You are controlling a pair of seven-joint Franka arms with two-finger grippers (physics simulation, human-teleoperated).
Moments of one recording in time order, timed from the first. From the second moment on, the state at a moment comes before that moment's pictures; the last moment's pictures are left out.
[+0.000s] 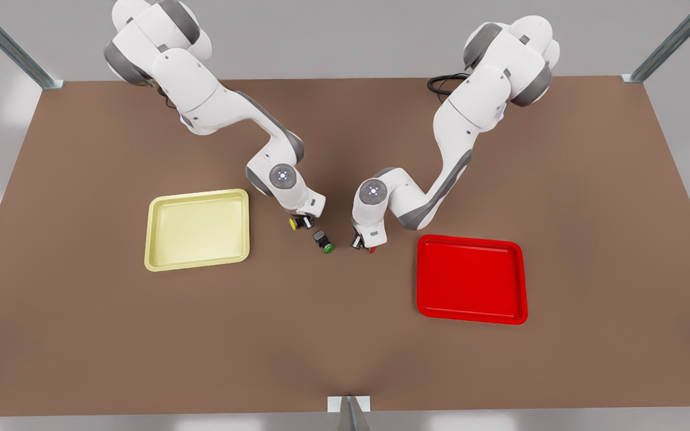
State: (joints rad) left arm -0.40 0.76 -0.38 -1.70 0.37 2.43 -2.03; right arm 0.30 0.55 0.42 -2.10 -0.23 2.61 -1.16
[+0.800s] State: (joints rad) left arm -0.36 0.65 -0.29 -1.69 0.35 2.40 -2.02; right arm 0.06 0.34 0.39 -2.19 -0.16 2.55 -1.53
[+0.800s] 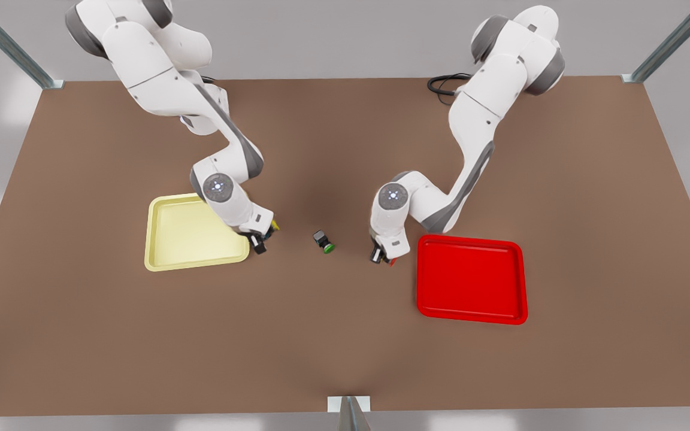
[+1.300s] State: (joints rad) left arm -0.20 0.55 -0.06 -1.87 0.22 2.41 -1.69; right arm 0.06 0.43 0.40 -2.25 -0.16 2.68 -1.53
